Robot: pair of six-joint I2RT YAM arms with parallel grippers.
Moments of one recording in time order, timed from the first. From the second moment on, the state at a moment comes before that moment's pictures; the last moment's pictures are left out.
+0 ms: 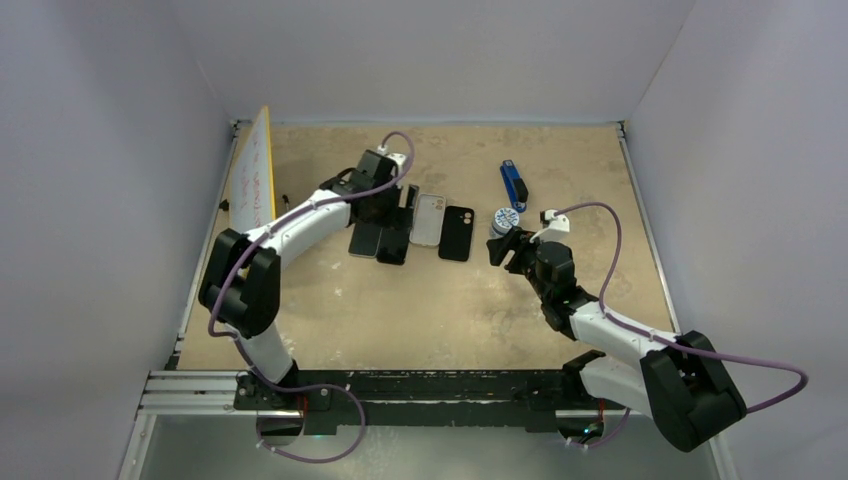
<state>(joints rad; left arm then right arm) -0.46 1.75 1.30 -0.51 0.04 -0.24 0.44 1.11 0.29 0.49 0.13 0.56</state>
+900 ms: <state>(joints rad) -0.71 2.06 1.49 -0.36 -0.09 -0.36 0.44 1.10 0.29 0.49 0.13 0.54</state>
